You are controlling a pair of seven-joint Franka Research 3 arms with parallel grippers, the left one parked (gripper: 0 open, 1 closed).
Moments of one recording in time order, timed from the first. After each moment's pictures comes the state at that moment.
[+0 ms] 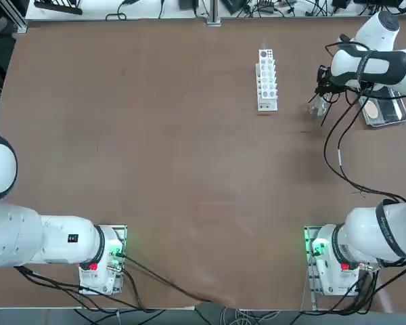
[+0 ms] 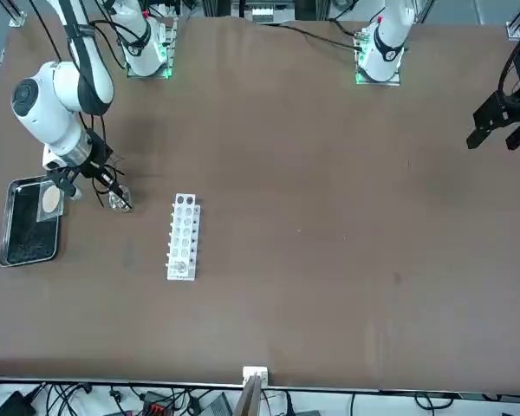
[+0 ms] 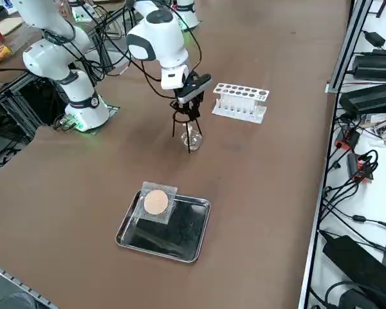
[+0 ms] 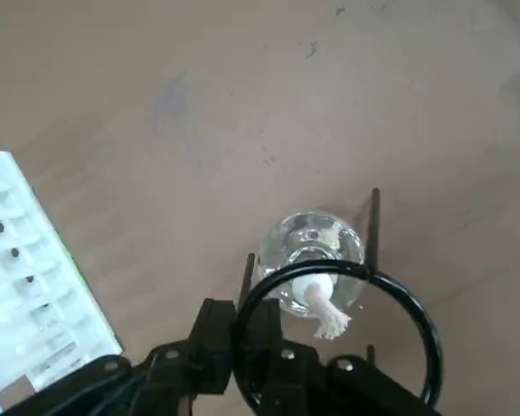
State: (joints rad) arm -0.20 0.05 0.20 -2.39 0.15 2.56 0.43
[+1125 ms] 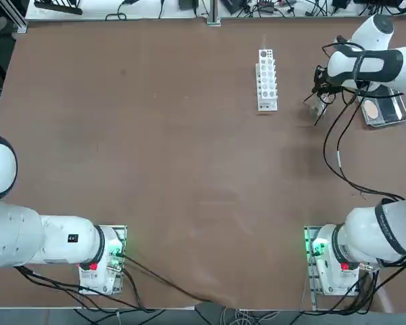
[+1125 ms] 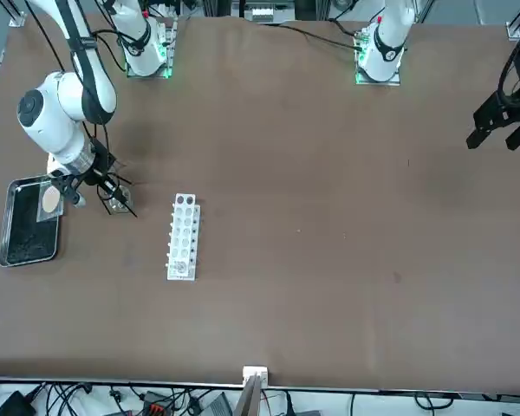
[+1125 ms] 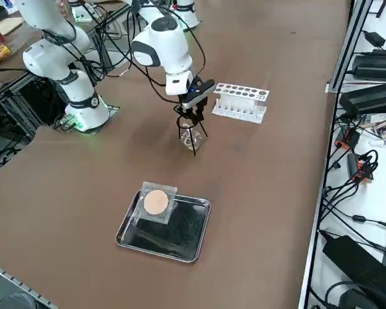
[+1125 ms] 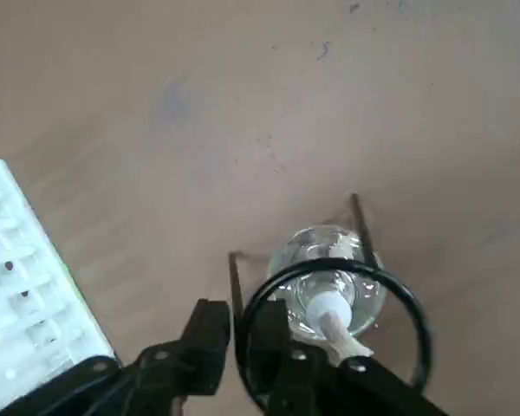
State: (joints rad) arm -0.19 0.11 0.21 -2.37 0.15 2.60 0.43
